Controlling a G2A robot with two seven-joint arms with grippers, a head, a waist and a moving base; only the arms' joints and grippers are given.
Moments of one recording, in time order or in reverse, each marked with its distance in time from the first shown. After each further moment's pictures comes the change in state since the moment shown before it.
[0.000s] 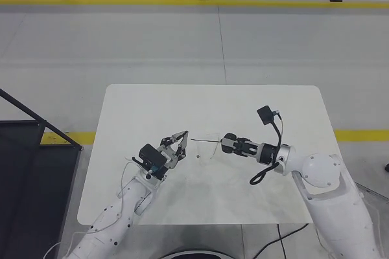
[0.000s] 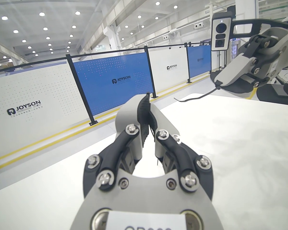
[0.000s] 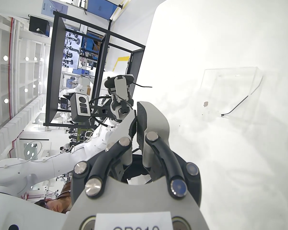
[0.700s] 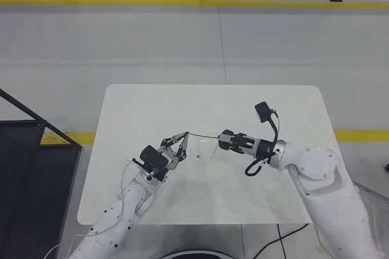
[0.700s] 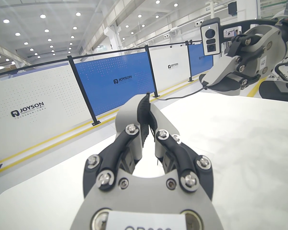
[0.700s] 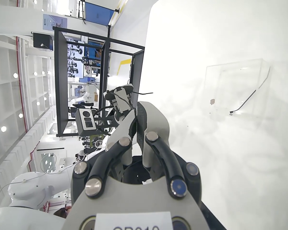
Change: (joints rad) left arm 0.017 -0.003 -0.008 -0.024 0.030 0.017 -0.016; right arm 0.053 -0.009 -0.044 0.027 0.069 0.142 -0.033
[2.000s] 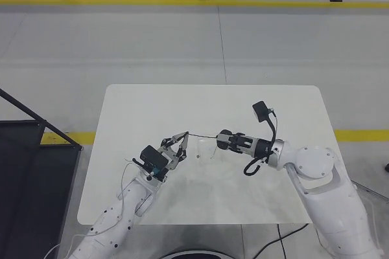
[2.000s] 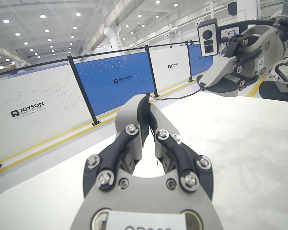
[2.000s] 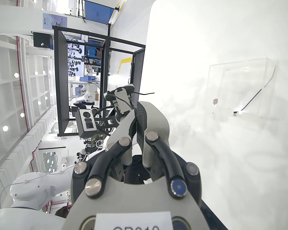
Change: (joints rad) left arm 0.000 0.000 0.000 0.000 0.000 0.000 0.000; right arm 0.016 0.004 -0.021 0.009 0.019 0.002 -0.007
